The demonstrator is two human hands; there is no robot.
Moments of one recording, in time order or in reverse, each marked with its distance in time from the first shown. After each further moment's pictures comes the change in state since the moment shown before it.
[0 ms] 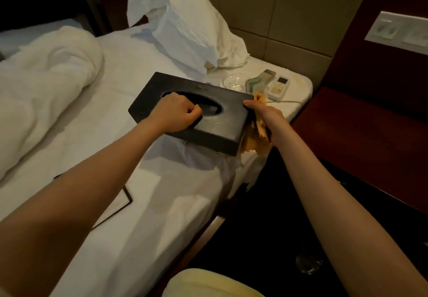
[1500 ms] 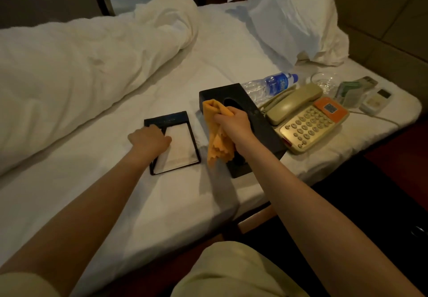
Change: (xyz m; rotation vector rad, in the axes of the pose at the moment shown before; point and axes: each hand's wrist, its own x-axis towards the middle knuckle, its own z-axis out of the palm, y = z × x) left_hand -0.206 -0.102 -0.001 0.287 -0.279 -1.221; right_hand -0.065 0.072 0.197 -0.405 -0.450 -0.216
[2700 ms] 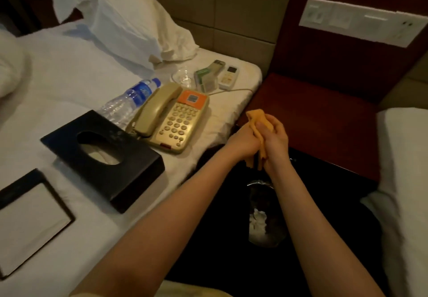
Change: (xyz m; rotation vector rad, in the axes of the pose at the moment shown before) left_hand -0.238 0.337 -0.001 -0.516 -0.574 1.234; right_hand -0.097 0.113 -0.259 0.570 0.961 -0.039
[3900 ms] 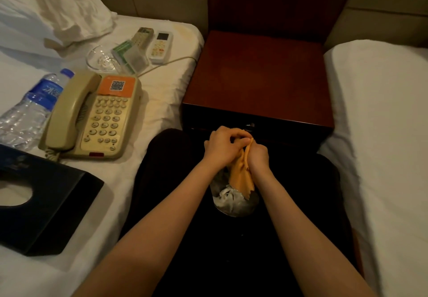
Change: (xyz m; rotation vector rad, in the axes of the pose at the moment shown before) left_hand 0.048 -0.044 0.102 0.077 0.012 0.025; right_hand 0.031 0.082 -0.097 -0.314 0.237 0.482
